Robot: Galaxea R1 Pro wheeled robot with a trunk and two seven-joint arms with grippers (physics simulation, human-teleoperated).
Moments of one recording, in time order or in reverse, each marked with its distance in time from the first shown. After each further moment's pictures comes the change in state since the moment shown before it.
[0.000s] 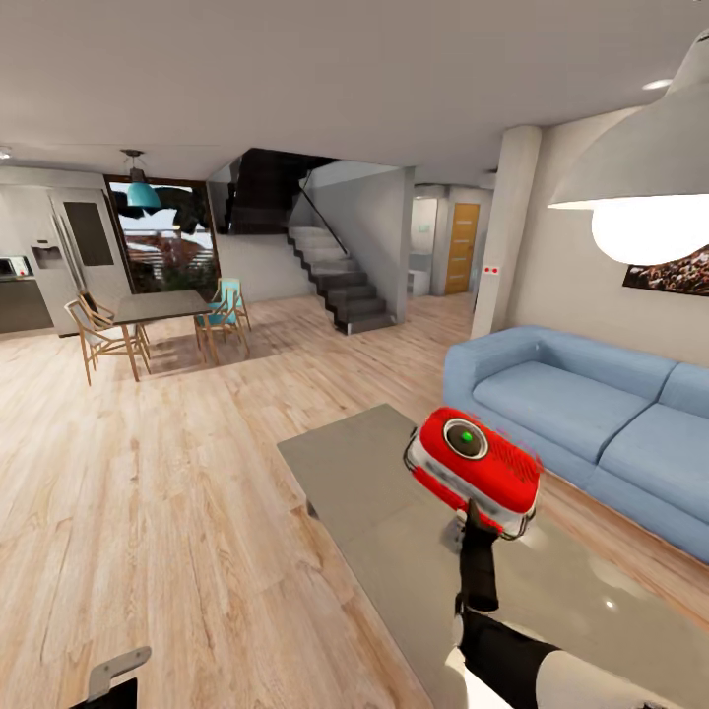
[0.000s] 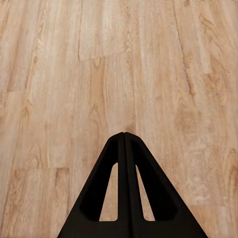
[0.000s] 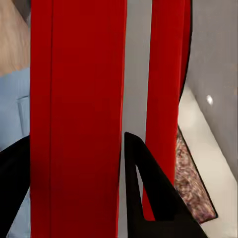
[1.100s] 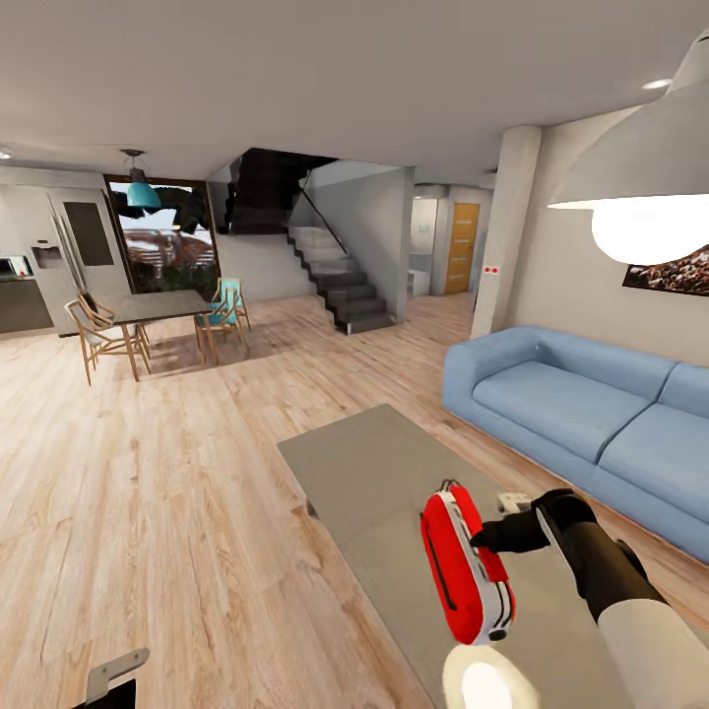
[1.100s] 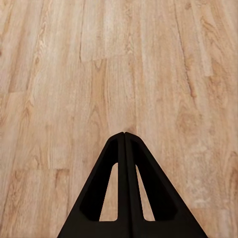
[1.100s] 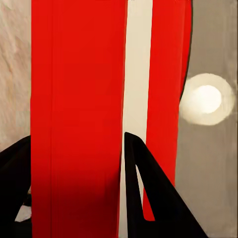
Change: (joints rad) left arm 0.000 -0.004 0.001 0.015 0.005 -0.023 -0.004; right arm 0.000 -0.121 -1.146 -0.501 0.048 0.776 1.665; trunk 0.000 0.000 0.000
